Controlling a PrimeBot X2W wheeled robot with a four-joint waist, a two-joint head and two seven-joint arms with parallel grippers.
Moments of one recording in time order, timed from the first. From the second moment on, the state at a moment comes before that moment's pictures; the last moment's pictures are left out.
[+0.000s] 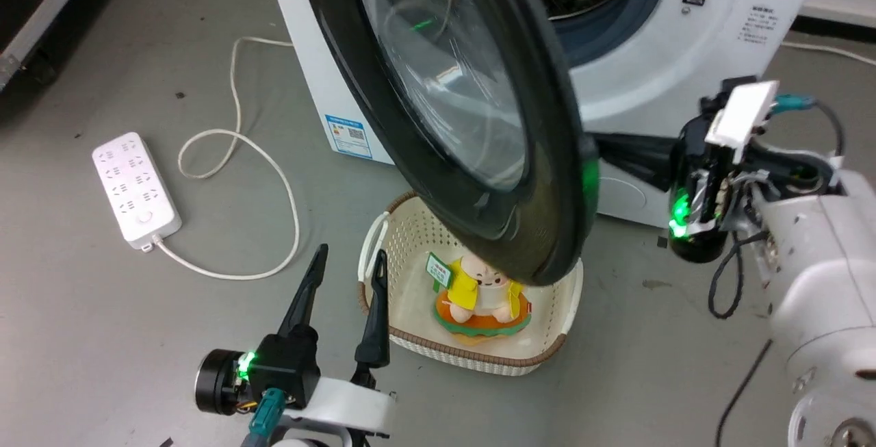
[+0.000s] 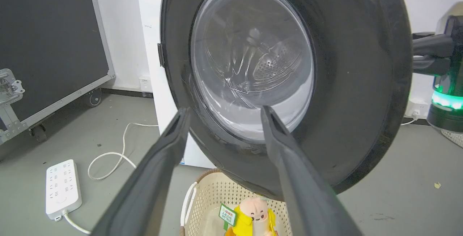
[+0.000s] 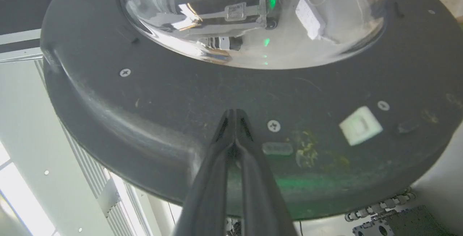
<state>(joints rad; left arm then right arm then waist) -0.09 0.05 -0.28 0.02 -0.13 0.12 -0.26 -1.07 -0.06 -0.41 1.16 1.10 0.13 1.07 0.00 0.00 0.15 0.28</state>
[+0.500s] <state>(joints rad) -0.04 0.05 -0.28 0.04 -0.14 0.11 -0.26 -0.76 -0.05 0.34 0.88 1.75 0.13 0.87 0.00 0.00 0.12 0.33</state>
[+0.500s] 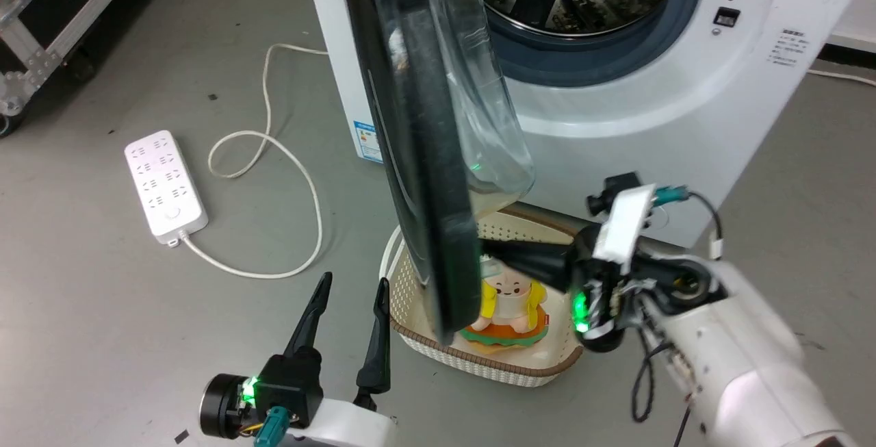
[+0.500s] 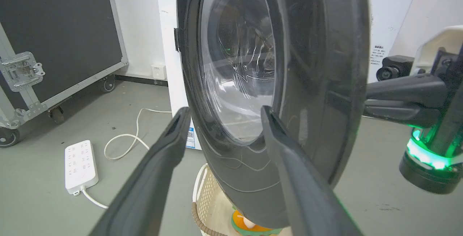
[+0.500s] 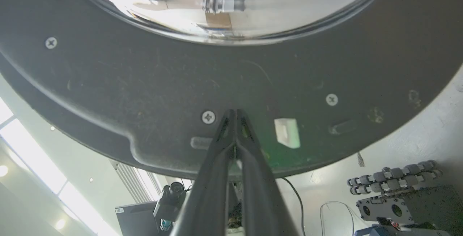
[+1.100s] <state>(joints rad) -0.04 0.05 -0.21 0.03 -0.14 0.12 -0.26 -0.74 -0.22 0.49 0.62 1.66 0.13 0.37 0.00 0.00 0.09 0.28</state>
